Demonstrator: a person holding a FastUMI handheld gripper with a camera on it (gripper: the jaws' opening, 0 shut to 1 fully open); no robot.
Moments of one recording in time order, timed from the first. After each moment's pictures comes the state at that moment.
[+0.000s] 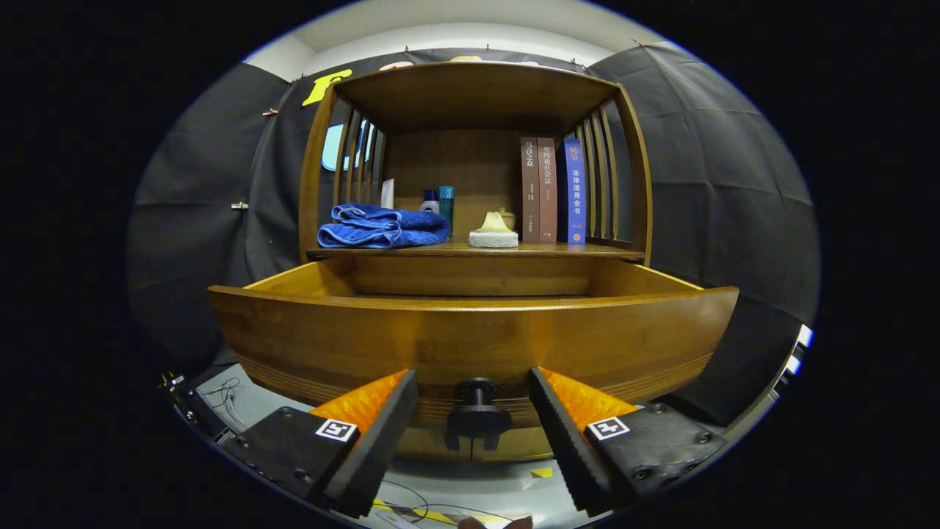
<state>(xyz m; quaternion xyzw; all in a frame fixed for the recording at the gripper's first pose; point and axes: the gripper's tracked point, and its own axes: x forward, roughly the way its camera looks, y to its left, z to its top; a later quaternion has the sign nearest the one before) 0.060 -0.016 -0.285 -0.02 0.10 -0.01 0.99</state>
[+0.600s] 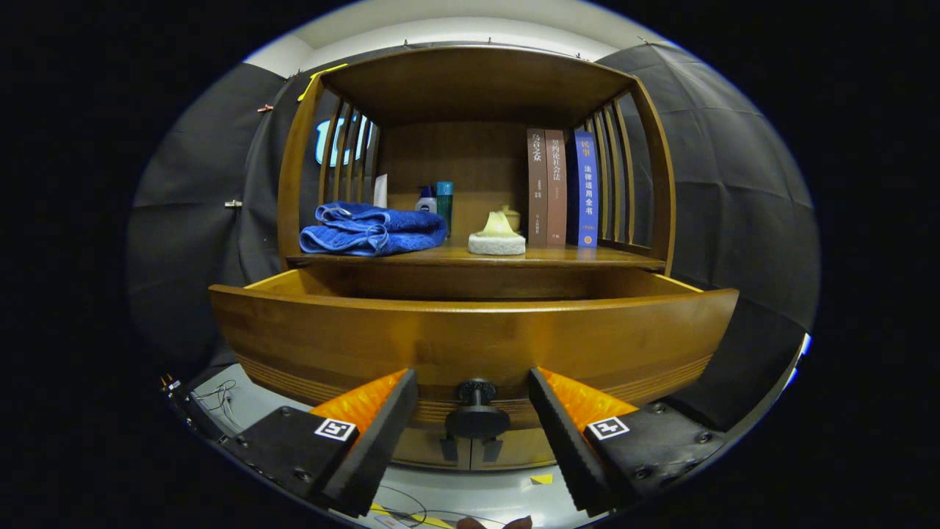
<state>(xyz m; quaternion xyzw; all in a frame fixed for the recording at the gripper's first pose) 0.119 -0.016 -0.280 -0.02 0.11 0.00 0.99</state>
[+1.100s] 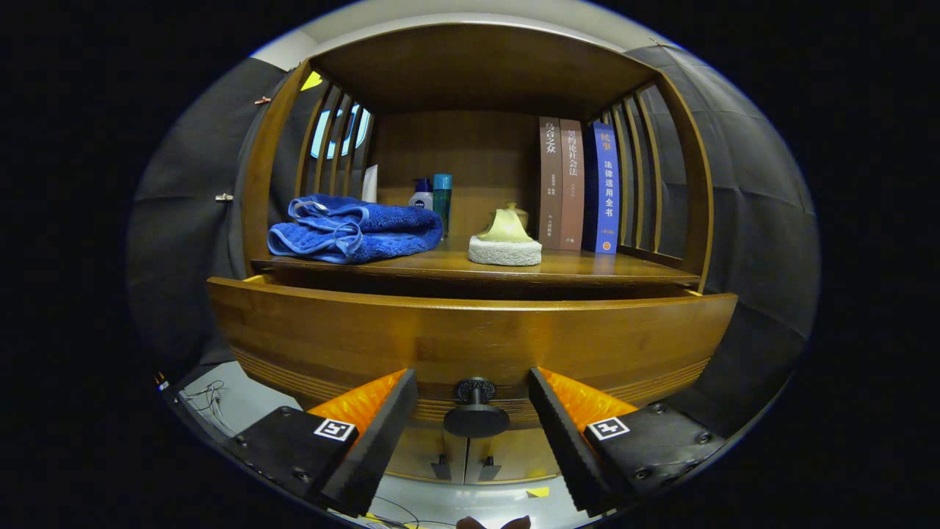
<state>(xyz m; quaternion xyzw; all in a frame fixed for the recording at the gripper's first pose) 0.188 -0.019 -0.288 -0.04 0.11 -0.01 0.99</state>
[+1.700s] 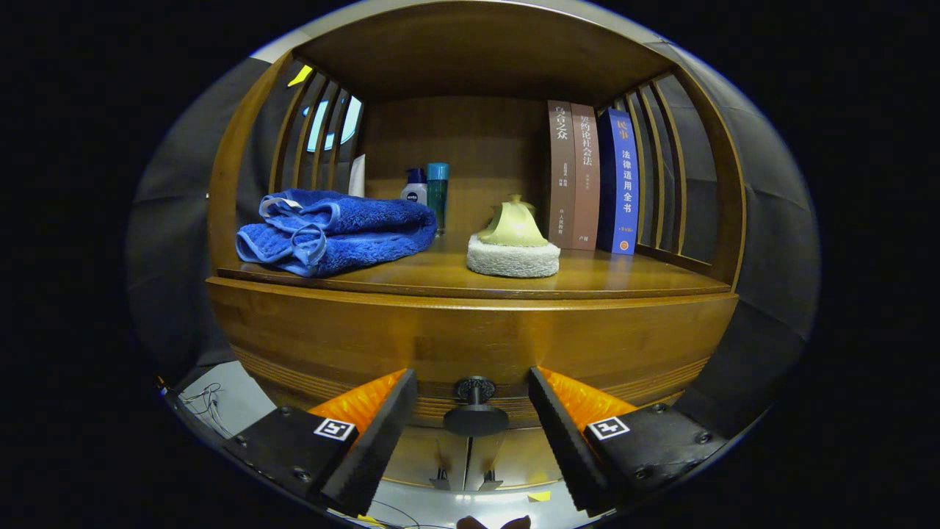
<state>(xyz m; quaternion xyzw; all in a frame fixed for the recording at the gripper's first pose) 0.232 -0.015 -0.289 -0.04 0.13 -0.01 0.99</state>
